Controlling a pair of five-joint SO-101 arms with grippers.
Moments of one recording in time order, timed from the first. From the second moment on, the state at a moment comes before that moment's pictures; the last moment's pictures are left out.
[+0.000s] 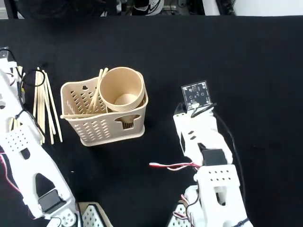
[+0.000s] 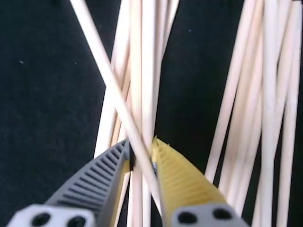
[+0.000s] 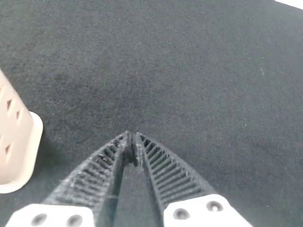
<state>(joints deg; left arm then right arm) -38.9 75.8 -91.8 100.5 -22.2 -4.7 -60.4 77.8 26.9 13.5</state>
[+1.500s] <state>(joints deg) -27.3 -32.3 24.0 48.4 -6.5 -4.7 -60.4 77.8 26.9 13.5</state>
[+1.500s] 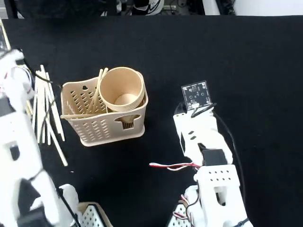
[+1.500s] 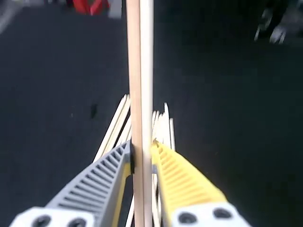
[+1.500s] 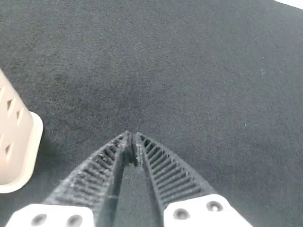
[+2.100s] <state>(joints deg) -20.9 -64.9 36.4 40.8 2.2 -4.7 -60.4 77.8 26.9 13.5</state>
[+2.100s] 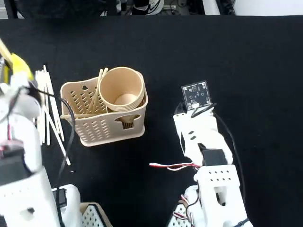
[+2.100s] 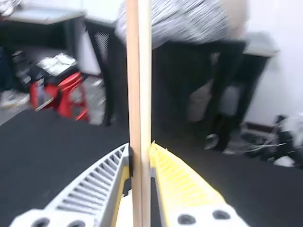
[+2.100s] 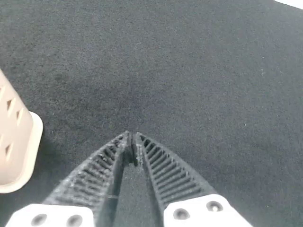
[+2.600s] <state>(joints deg) -2.2 -92.4 61.7 28.2 2.2 -4.7 -60.4 77.8 26.9 13.5</state>
